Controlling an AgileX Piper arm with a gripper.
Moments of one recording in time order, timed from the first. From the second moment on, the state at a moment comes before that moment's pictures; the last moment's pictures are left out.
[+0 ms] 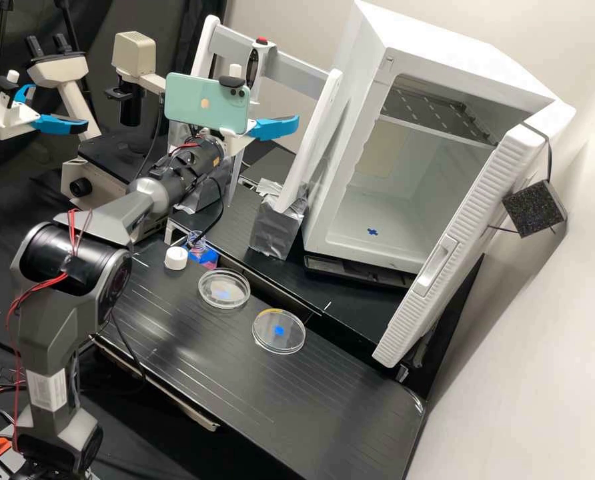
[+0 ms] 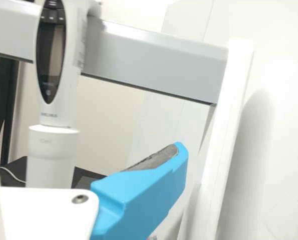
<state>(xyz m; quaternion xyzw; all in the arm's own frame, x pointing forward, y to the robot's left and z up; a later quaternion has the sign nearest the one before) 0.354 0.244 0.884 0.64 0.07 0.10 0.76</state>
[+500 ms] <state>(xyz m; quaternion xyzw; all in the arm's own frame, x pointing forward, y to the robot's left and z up) 0.355 0.244 0.884 0.64 0.07 0.10 0.76</state>
